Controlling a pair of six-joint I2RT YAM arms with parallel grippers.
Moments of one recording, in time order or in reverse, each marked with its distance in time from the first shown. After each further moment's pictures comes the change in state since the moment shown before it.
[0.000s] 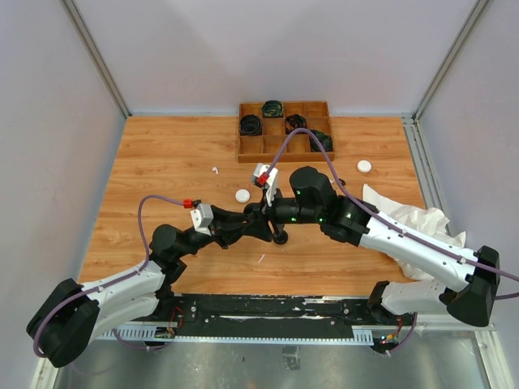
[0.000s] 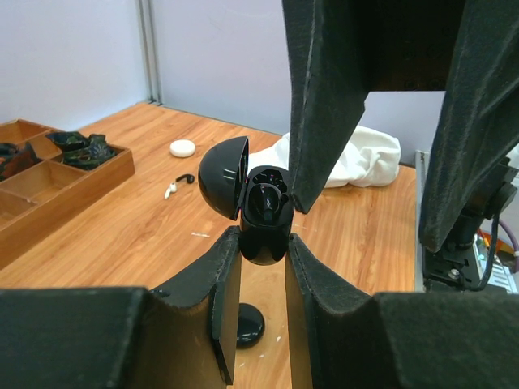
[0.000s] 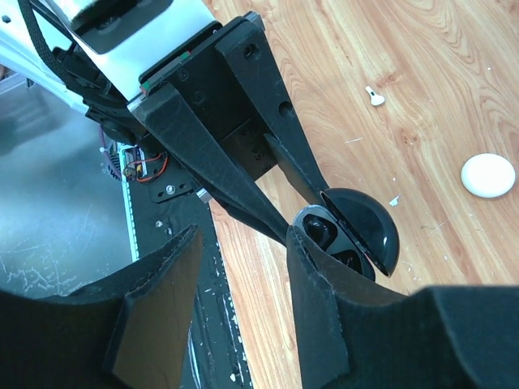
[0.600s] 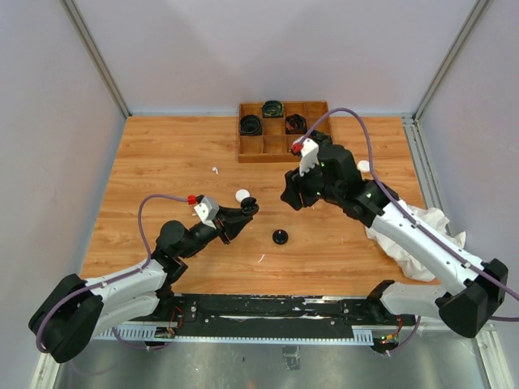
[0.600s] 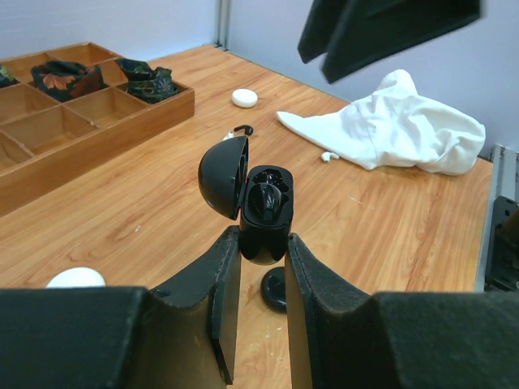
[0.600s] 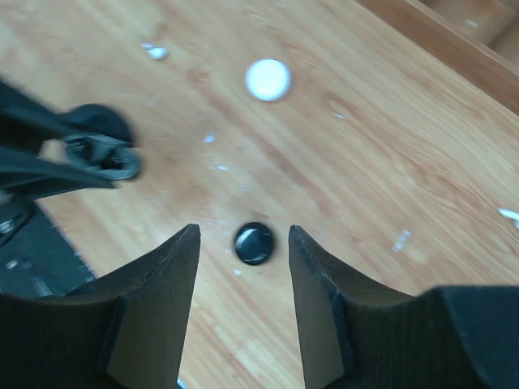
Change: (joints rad) left arm 0.000 0.038 0.000 -0.117 -0.196 0.025; right arm -0.272 -0.030 0.024 -0.210 0.199 -0.040
